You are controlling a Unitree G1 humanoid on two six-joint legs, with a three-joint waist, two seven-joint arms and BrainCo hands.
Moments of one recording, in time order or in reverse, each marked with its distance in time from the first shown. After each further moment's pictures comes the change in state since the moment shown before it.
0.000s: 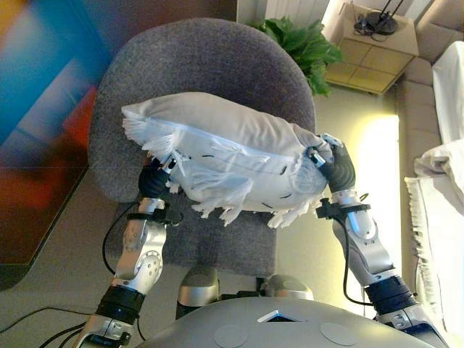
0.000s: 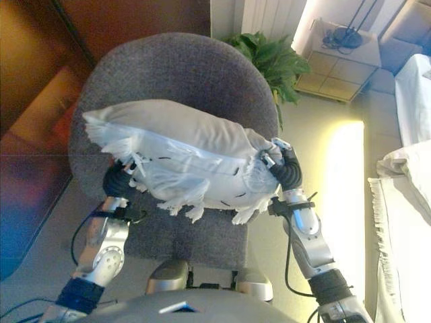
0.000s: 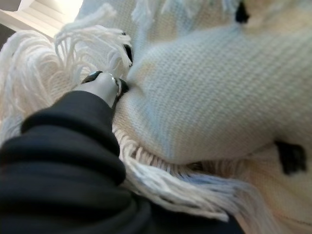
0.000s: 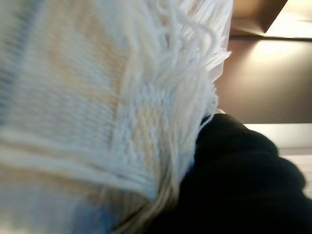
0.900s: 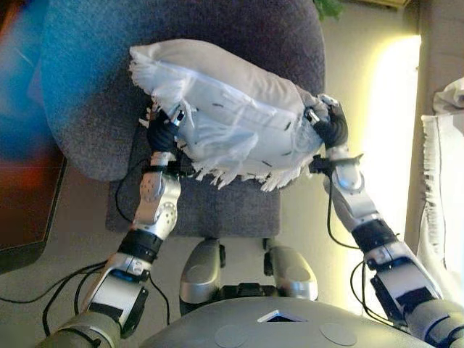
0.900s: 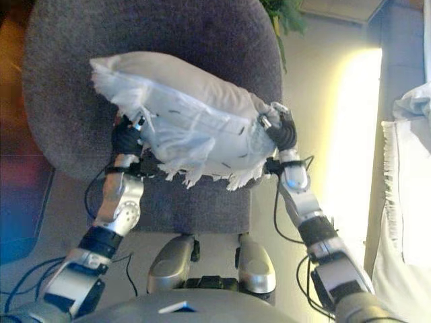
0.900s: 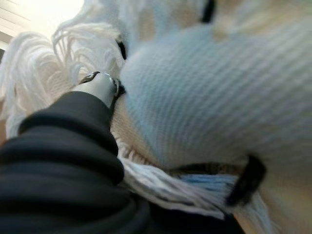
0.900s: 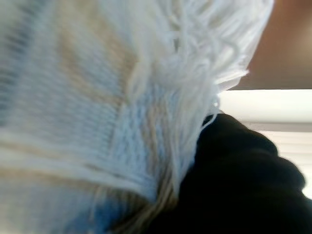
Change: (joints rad) left arm -0.490 -0.071 -0.043 0.358 0.068 -0.050 0.189; right arm -0.533 0.002 0.077 0.505 0.021 -0.020 -0.112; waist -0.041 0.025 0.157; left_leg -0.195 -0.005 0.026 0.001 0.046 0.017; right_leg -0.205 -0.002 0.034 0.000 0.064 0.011
